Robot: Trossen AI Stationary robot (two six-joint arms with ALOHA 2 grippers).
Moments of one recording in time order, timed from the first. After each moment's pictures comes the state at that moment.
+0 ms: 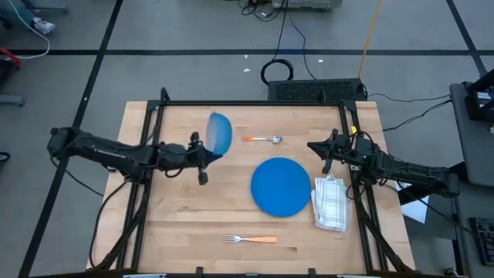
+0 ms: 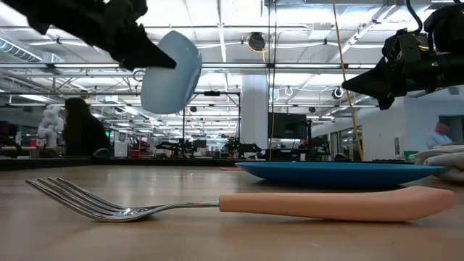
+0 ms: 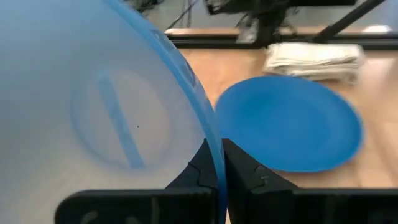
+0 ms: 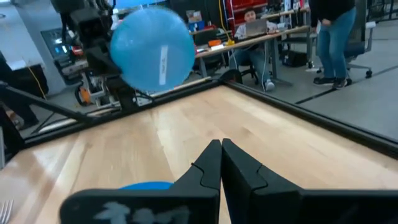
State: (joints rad) left arm -0.09 1.02 0.50 0.19 -0.32 -0.02; right arm -0.30 0.20 0.02 0.14 0.03 0.22
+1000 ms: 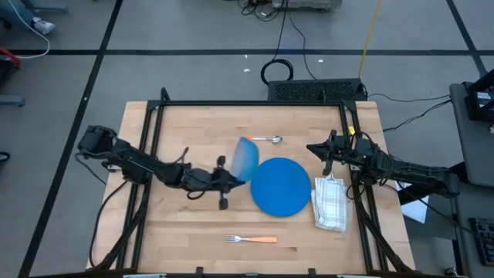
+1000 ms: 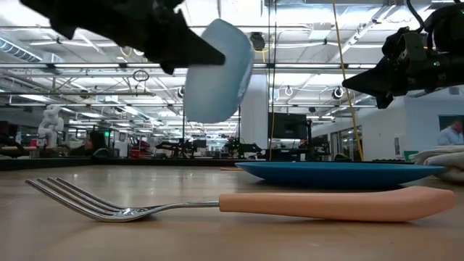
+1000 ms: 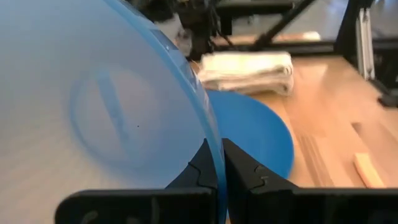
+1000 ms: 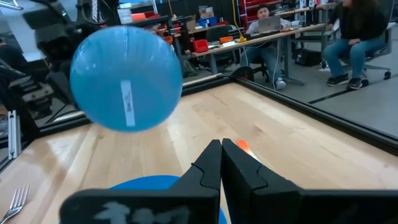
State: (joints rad) left arm -0.28 1.52 0.70 0.50 -0.33 -0.03; right arm -0.30 0.21 0.02 0.15 -0.03 0.20
